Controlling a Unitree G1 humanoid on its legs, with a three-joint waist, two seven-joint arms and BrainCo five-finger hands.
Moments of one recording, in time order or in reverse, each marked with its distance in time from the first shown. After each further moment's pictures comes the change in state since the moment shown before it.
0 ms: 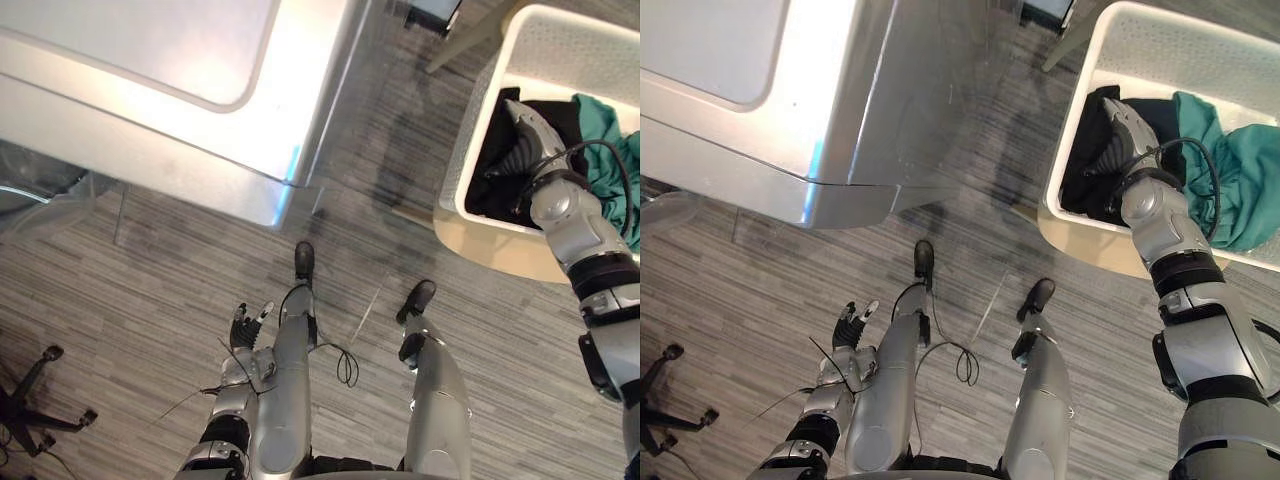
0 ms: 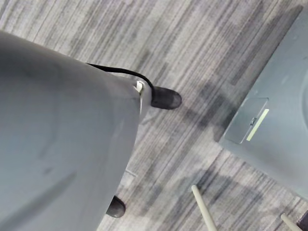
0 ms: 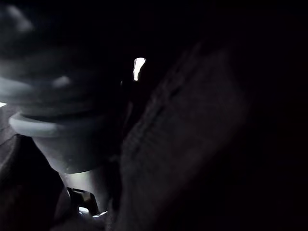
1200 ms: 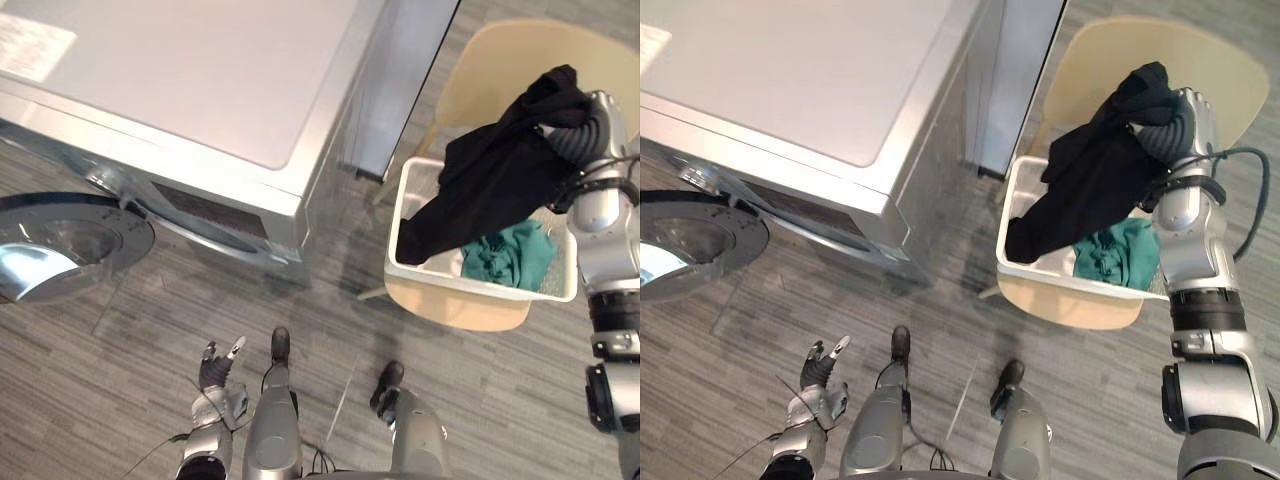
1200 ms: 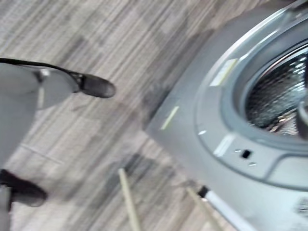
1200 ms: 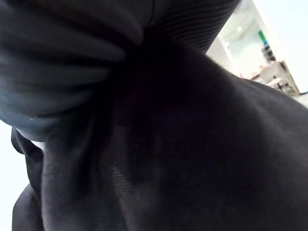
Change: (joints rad) left arm 0.251 0.054 0.121 -0.175 -0.077 0.024 -0.023; right arm 0.357 0.036 -0.484 -0.454 -0.062 0.074 -0.045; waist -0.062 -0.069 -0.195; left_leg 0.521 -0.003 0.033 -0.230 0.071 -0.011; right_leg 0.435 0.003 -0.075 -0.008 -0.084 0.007
